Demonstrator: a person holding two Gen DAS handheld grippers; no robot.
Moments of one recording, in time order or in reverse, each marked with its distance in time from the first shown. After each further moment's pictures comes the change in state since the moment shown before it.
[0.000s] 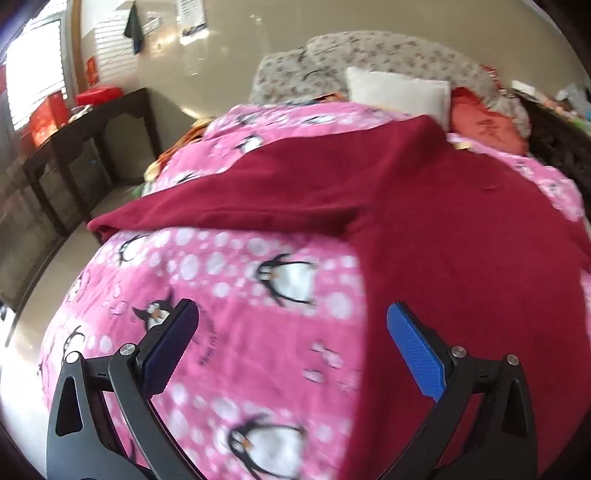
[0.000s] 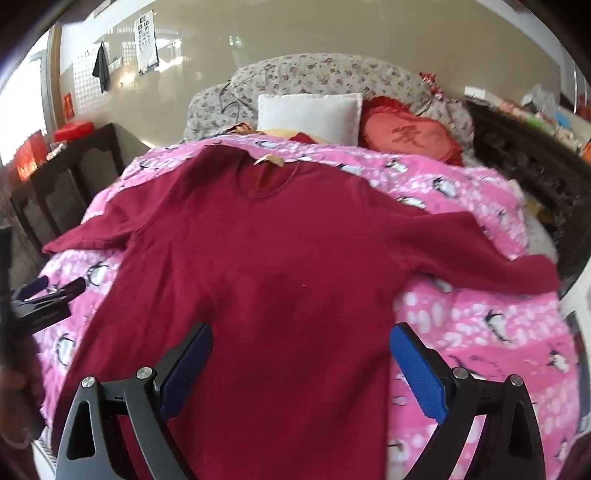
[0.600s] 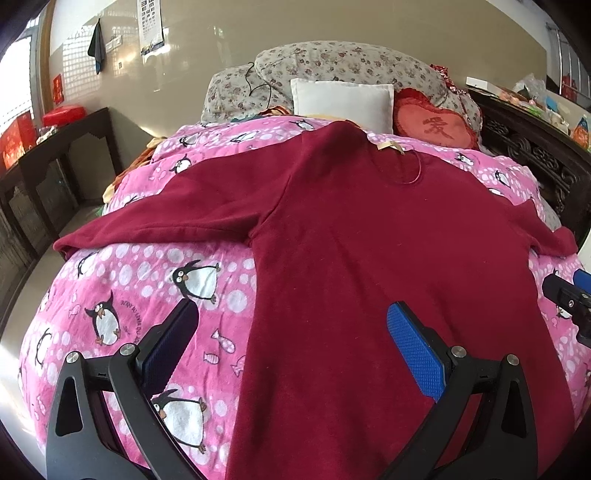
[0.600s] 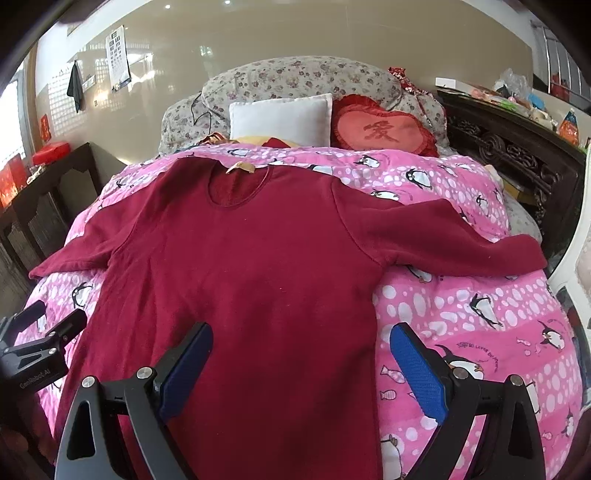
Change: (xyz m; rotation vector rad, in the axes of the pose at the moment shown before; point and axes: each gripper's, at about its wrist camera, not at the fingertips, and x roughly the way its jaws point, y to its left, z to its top) left arm -0.031 -0.056 0.000 0.062 -0.003 -0.116; right arm 0.004 -0.011 -0.003 0.099 -0.003 -0.046
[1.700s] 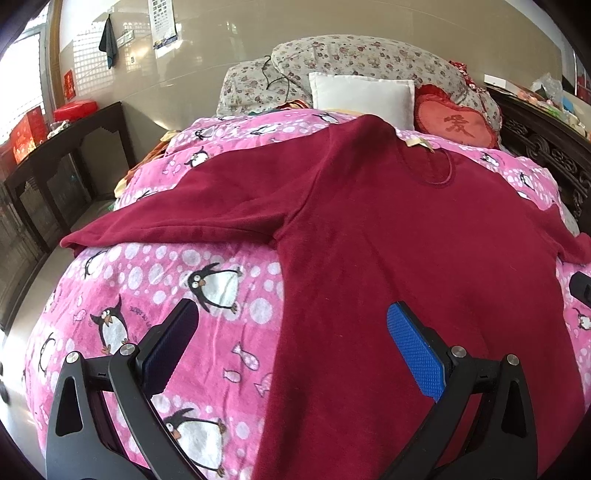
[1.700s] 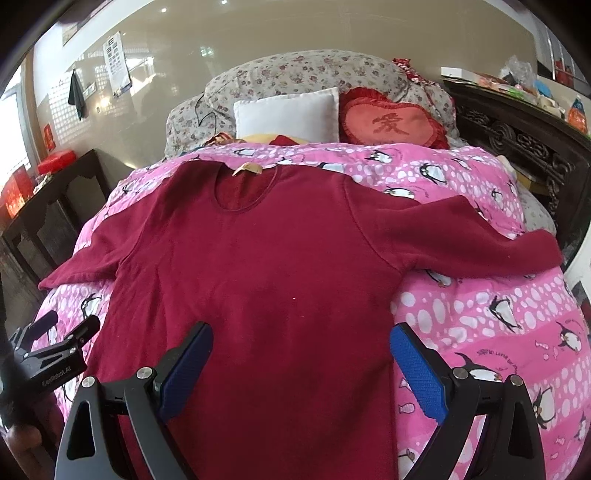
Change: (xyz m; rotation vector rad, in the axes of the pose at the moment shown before) left arm 0.020 0.019 0.008 -0.025 0.020 0.063; right arm 0.013 0.000 0.014 0.021 0.018 0.053
